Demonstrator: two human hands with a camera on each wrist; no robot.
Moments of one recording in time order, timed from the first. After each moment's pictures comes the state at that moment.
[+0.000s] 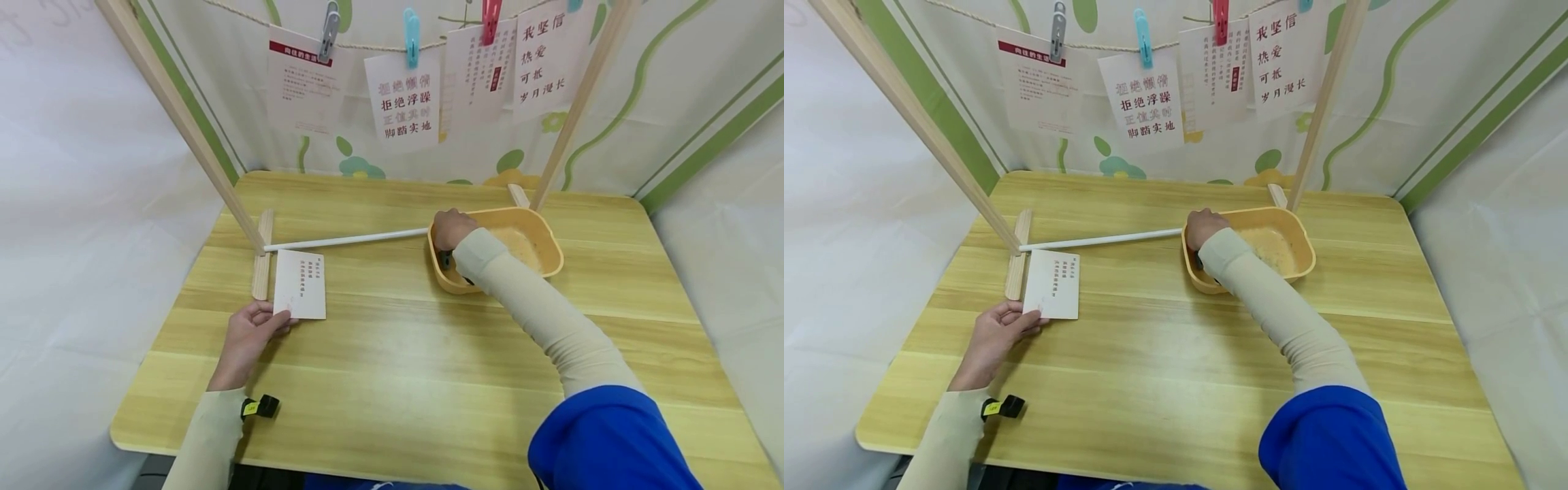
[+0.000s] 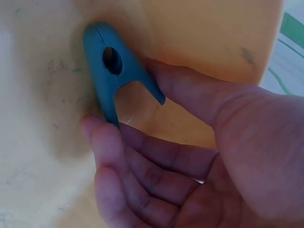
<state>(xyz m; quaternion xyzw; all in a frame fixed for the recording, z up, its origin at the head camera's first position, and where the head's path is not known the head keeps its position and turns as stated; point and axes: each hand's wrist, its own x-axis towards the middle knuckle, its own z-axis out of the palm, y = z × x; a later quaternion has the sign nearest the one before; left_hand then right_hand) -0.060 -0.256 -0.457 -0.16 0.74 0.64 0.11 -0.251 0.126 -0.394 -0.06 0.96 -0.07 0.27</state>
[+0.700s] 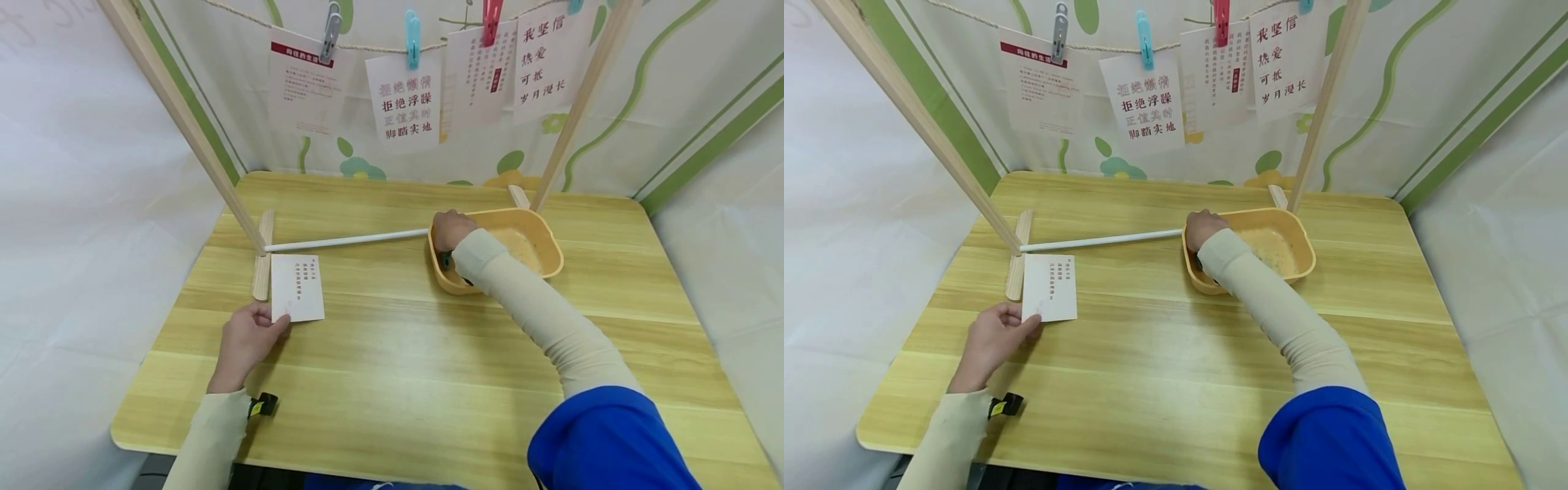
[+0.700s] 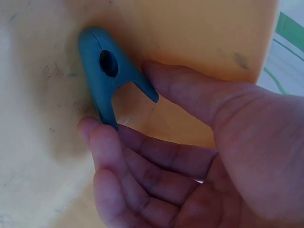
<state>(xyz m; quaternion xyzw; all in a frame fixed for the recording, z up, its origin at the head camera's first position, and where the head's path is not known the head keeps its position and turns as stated) -0.054 -0.250 -0.438 -0.14 0.91 0.37 0.09 -0.246 0.124 -0.389 -0.06 0.96 -0.07 0.27</state>
